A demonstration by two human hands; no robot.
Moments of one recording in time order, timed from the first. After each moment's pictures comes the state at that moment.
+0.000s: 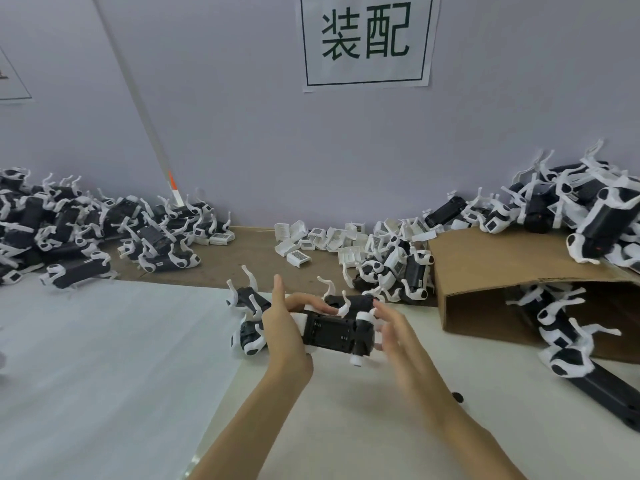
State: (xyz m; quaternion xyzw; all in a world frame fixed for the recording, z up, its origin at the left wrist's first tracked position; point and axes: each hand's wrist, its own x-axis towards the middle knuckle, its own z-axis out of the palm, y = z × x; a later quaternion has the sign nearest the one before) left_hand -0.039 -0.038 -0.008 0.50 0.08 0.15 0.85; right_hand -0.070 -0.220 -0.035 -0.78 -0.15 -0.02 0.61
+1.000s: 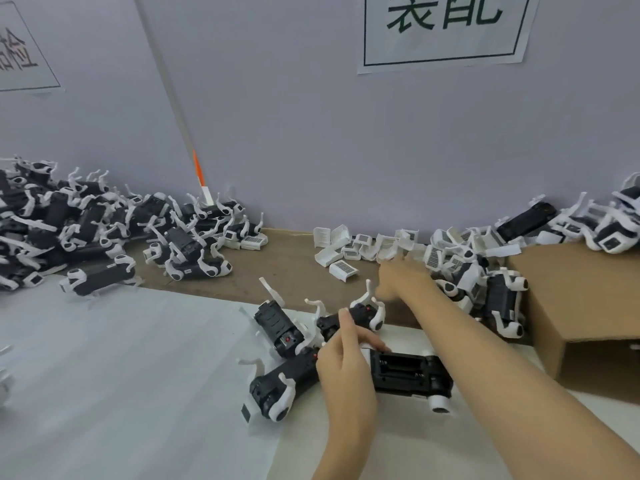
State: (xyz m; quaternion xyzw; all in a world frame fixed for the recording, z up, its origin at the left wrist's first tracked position) left_hand -0.008 -0.020 -0.039 0.64 0.06 0.26 0.72; right_hand 0.187 -0.102 0.021 -0.99 -0.08 0.05 -0.12
